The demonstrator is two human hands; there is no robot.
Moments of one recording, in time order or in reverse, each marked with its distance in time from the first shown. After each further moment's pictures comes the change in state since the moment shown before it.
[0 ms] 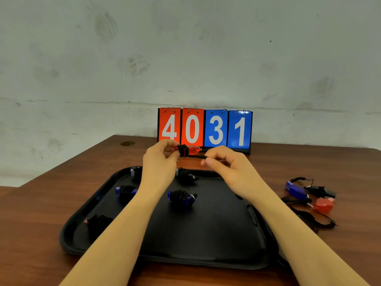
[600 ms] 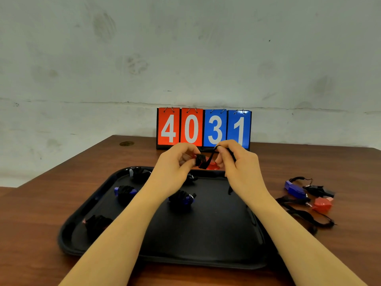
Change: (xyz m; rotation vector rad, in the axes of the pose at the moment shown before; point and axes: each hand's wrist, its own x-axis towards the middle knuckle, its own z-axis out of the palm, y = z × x) left_hand -0.012 0.010 0.003 0.119 -0.330 0.186; right_hand 0.001 0.011 0.003 -0.144 0.347 -0.046
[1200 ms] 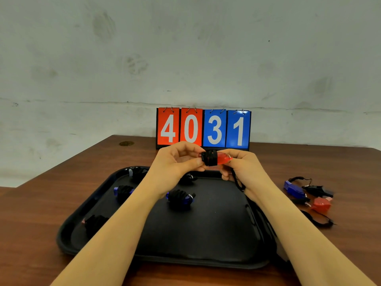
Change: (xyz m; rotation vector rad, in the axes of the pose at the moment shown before) left_hand -0.004 0.011 -0.007 -0.546 -0.104 -0.075; right_hand 0.008 0.000 -0.009 0.554 -0.174 0.501
